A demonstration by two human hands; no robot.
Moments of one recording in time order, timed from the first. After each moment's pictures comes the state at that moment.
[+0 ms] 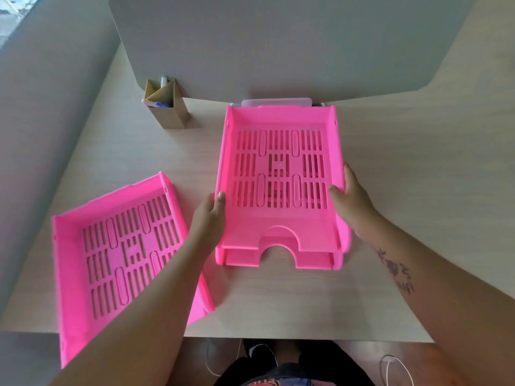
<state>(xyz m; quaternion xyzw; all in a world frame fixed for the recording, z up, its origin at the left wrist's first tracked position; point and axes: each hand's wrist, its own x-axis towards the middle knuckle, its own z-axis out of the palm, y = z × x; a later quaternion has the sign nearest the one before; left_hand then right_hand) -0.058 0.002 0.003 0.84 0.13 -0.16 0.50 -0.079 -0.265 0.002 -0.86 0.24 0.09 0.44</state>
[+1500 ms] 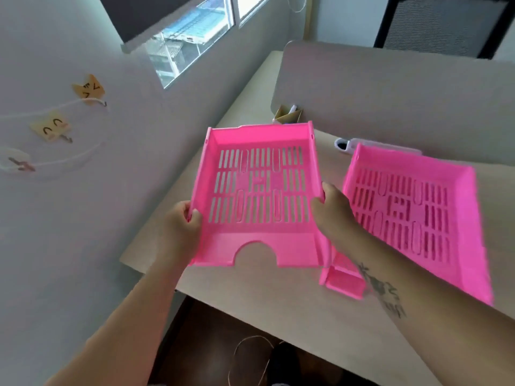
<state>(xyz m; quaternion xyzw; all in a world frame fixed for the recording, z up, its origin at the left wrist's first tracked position) -0.130 0.220 0.068 0.89 0.25 0.11 0.35 -0.055 -0.034 0.060 -0.88 0.06 0.08 0.46</state>
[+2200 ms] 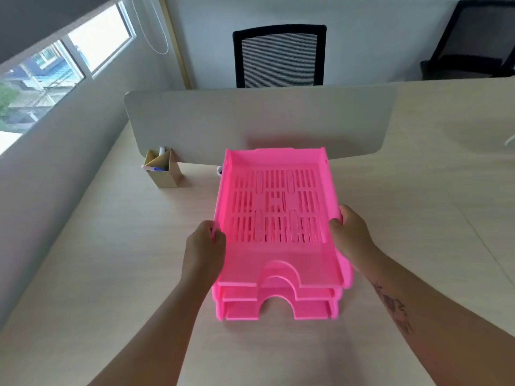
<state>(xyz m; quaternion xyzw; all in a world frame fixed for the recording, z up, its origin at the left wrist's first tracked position) -0.058 -0.040 0.066 0.92 0.08 -0.03 0.38 -0.090 -0.298 0.071 -0.86 0.24 0.00 0.46</state>
